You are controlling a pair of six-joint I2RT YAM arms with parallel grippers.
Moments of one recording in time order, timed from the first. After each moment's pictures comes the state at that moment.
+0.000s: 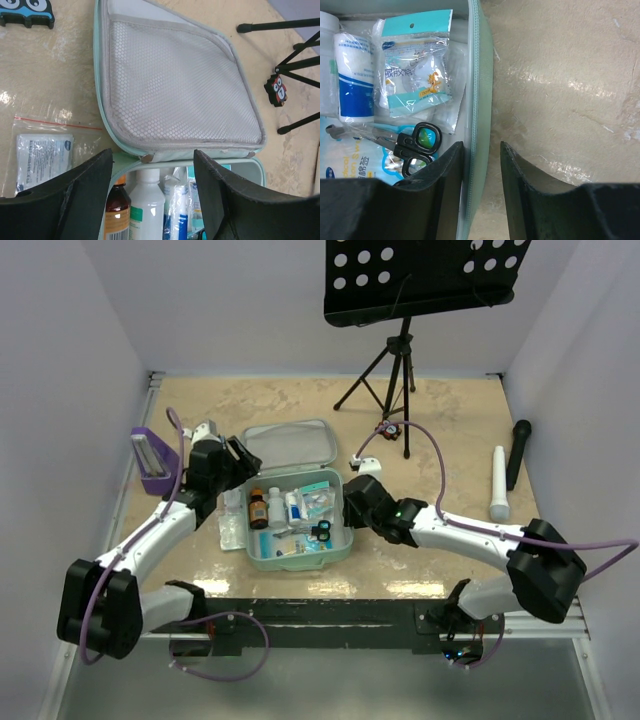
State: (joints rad) left arm -0.28 1.17 0.66 -0.05 -0.07 -0.76; right arm 0.90 1.36 0.77 -0.23 0.37 0.63
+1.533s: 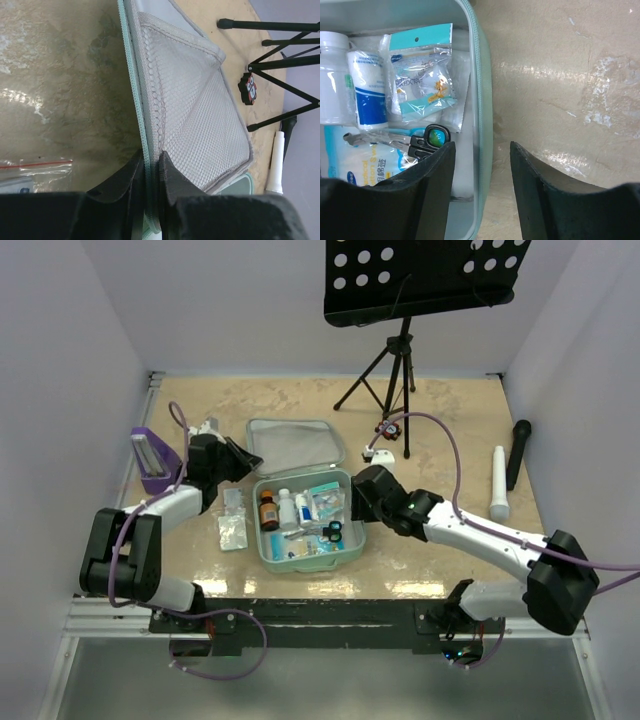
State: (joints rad) left arm -0.15 1.48 0.68 0.27 0.24 -0.84; right arm 0.84 1.28 0.84 -0.42 0.37 0.63
